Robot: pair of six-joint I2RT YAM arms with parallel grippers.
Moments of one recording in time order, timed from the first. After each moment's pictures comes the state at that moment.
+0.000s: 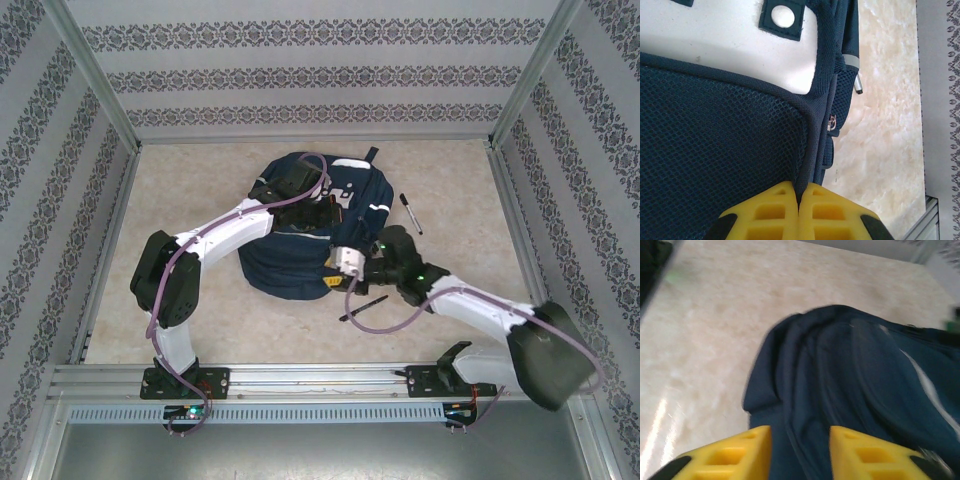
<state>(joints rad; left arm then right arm) -0.62 1.84 1.47 -0.45 0.29 -0.77 0.58 1.20 0.52 0.16 -0.65 -0.59</state>
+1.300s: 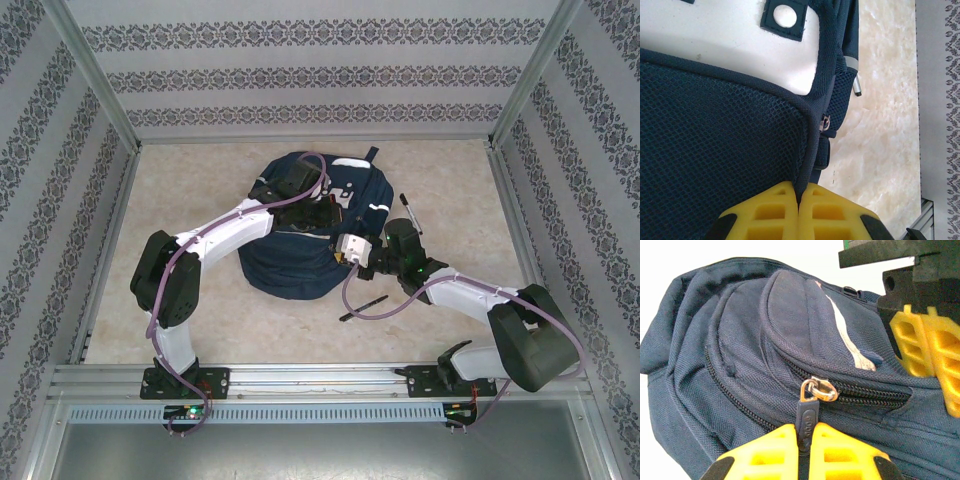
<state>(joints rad) -0.62 1.84 1.47 -0.44 0.29 -0.79 0.50 1.34 0.54 0.29 -0.54 -0.68</state>
